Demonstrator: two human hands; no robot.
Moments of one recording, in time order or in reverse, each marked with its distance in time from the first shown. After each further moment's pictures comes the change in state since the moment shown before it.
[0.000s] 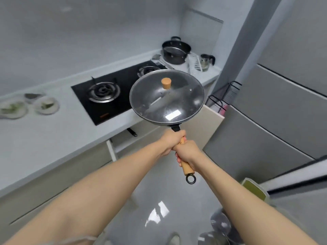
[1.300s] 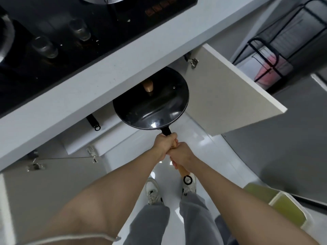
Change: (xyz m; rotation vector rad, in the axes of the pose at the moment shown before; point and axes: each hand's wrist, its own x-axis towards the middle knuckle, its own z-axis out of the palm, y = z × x) left_hand 0.473 -0.193 0.079 -0.165 0.190 -0.466; right_hand 0.506 0.157 -0.009 -0.142 -0.287 0.343
